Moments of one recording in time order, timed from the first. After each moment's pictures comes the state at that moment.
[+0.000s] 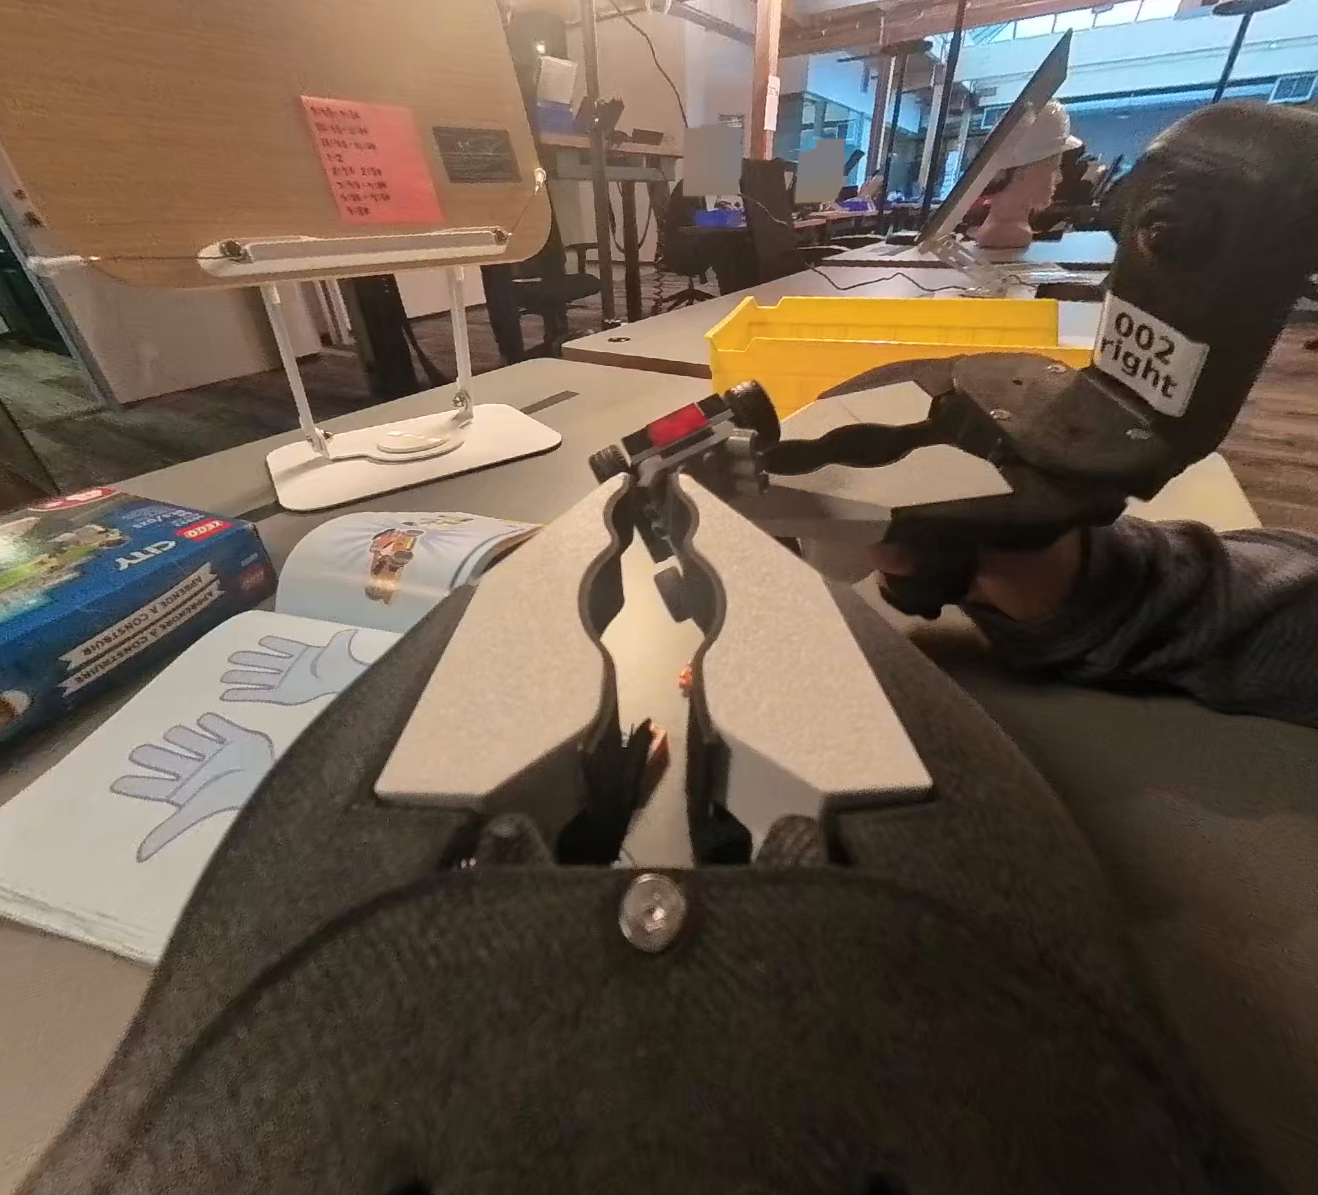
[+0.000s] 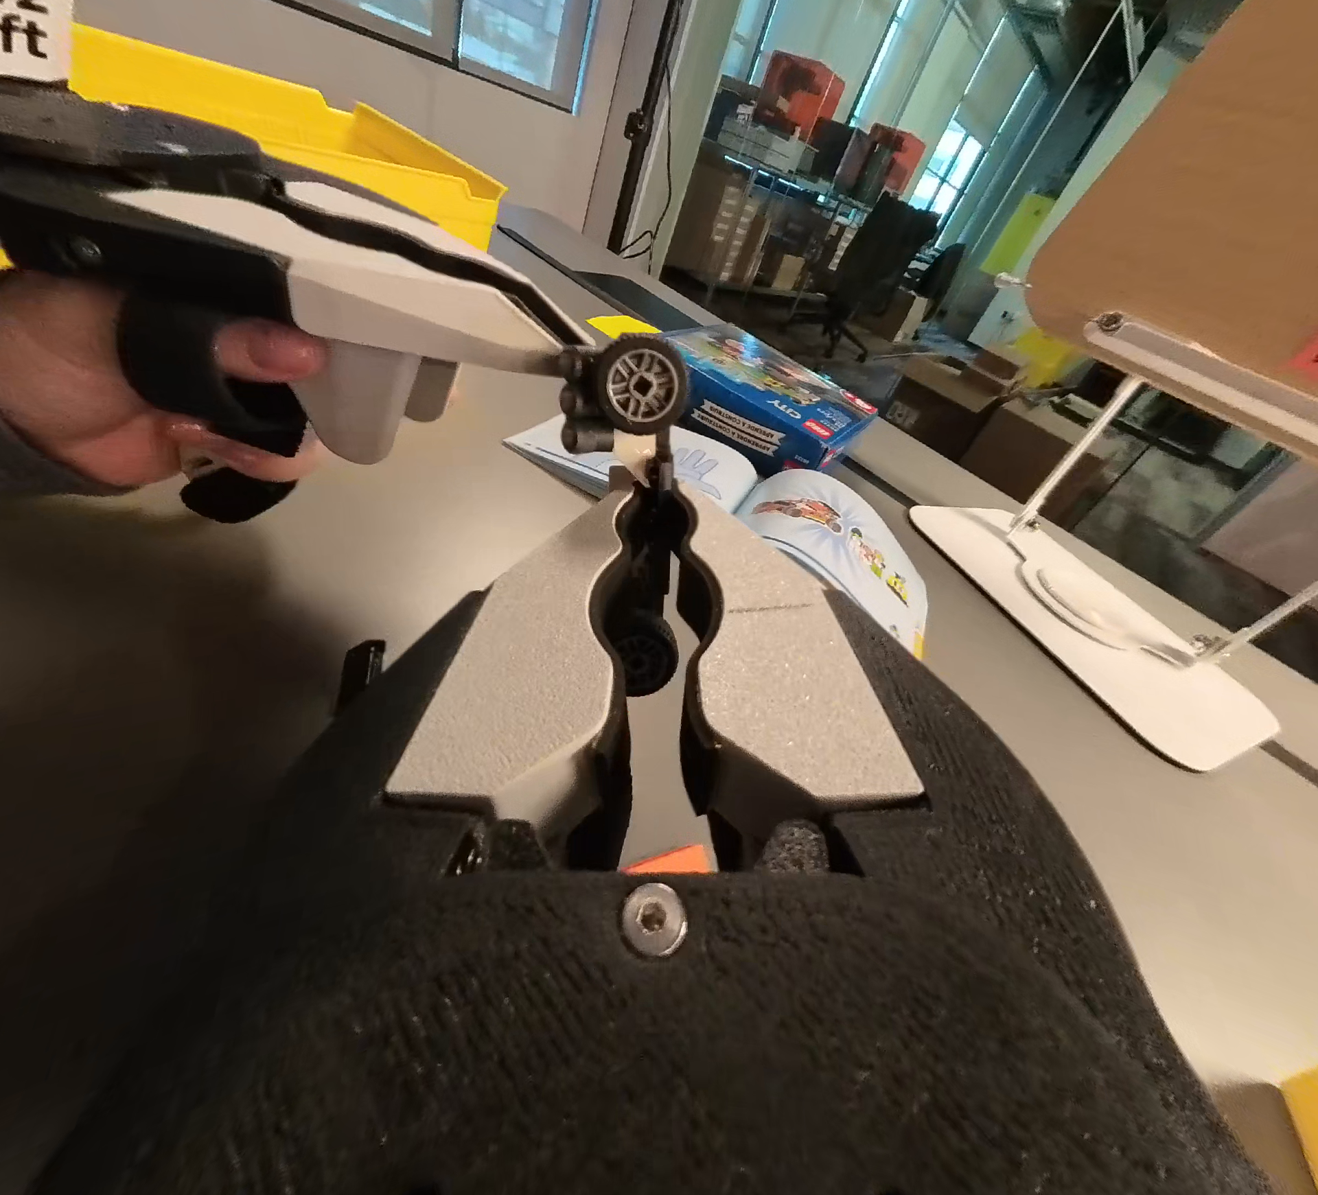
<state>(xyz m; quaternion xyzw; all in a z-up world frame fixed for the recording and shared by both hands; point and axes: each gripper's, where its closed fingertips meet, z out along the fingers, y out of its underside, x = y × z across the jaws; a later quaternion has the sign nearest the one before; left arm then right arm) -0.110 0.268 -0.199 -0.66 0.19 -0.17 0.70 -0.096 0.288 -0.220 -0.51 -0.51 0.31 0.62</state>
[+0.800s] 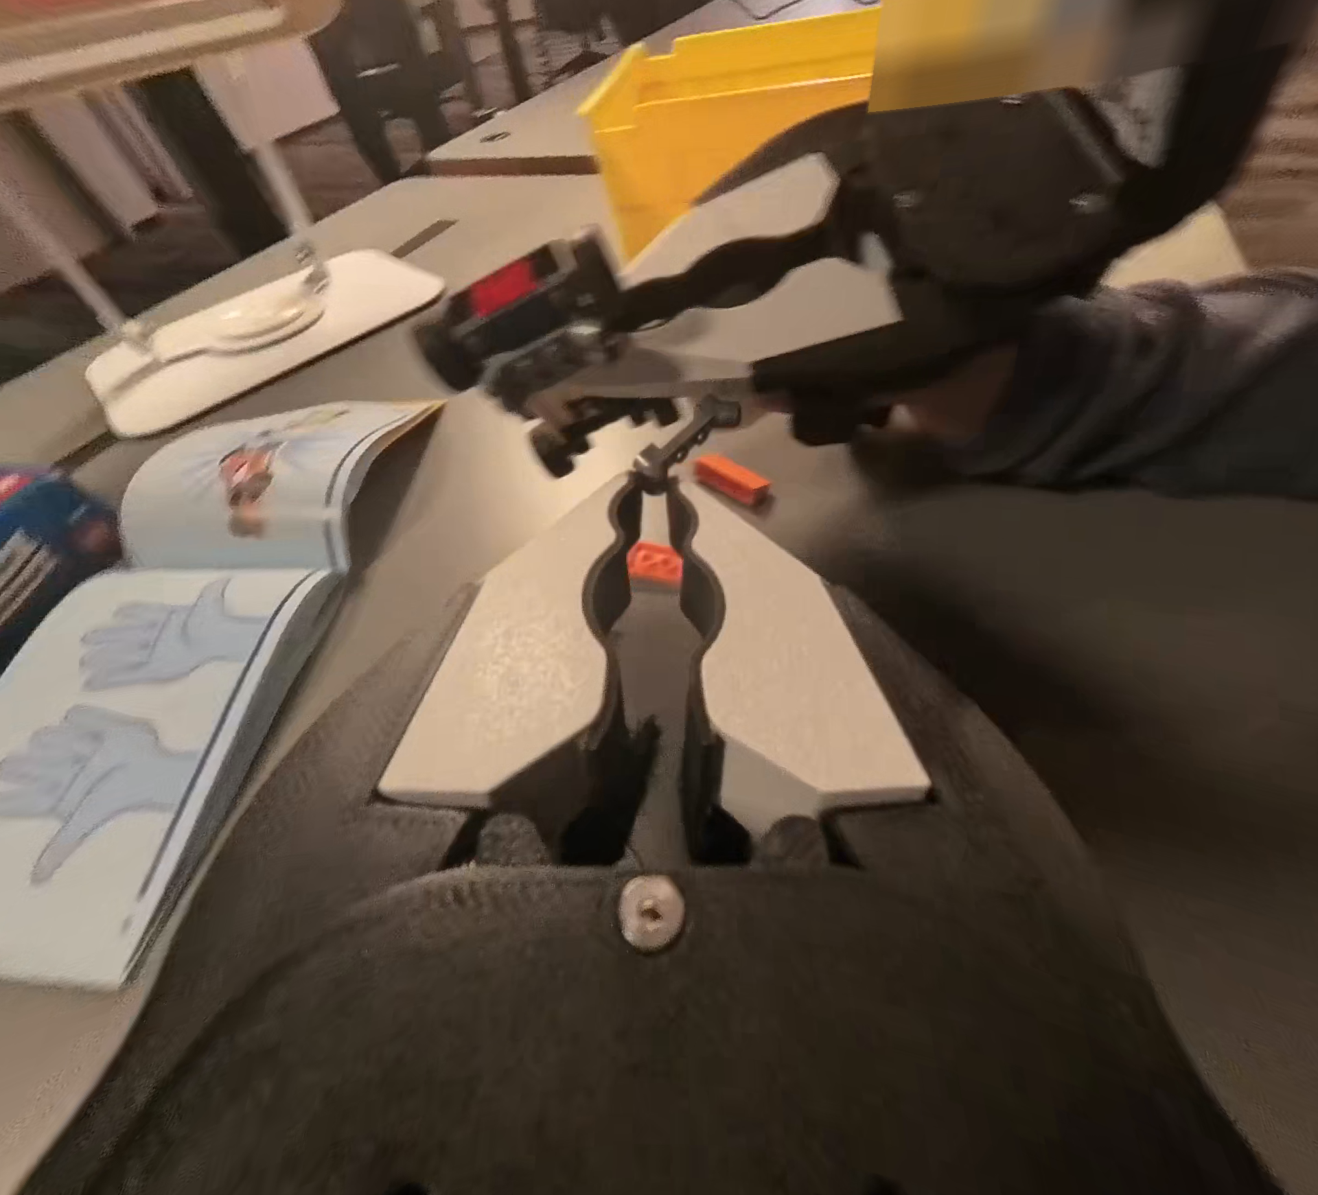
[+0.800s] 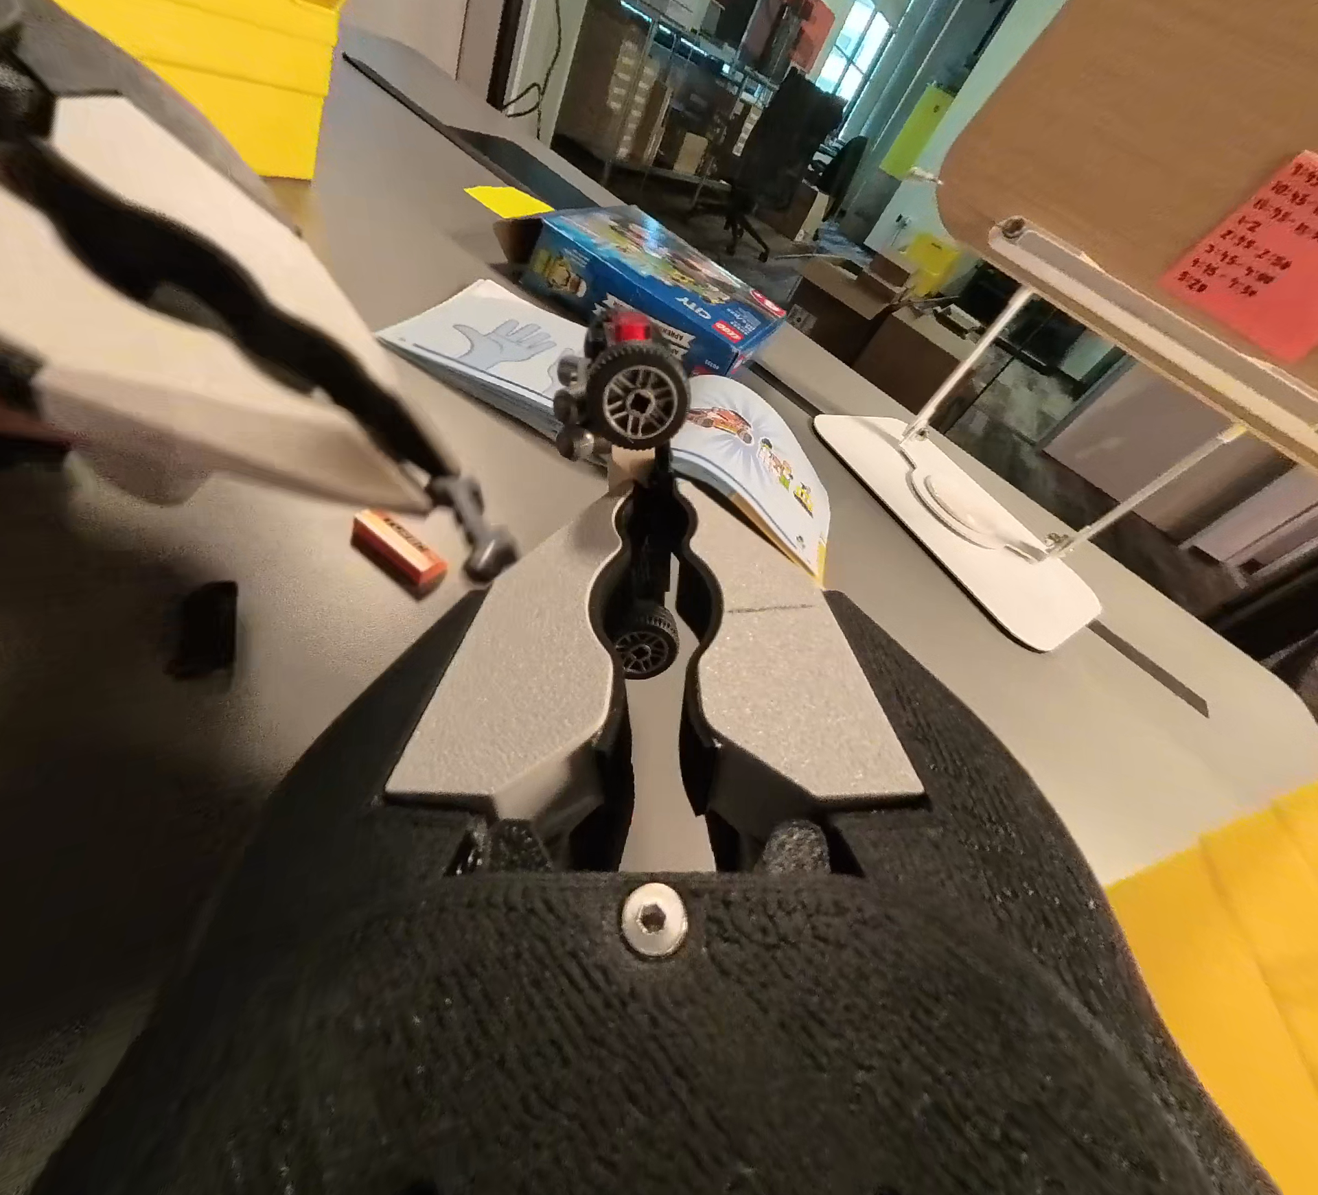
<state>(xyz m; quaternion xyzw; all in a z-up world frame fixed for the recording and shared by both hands) -0.080 0.264 -0.252 -0.74 0.30 -0.15 0.59 -0.085 0.319 -0.239 -0.56 -0.51 0.20 0.62</state>
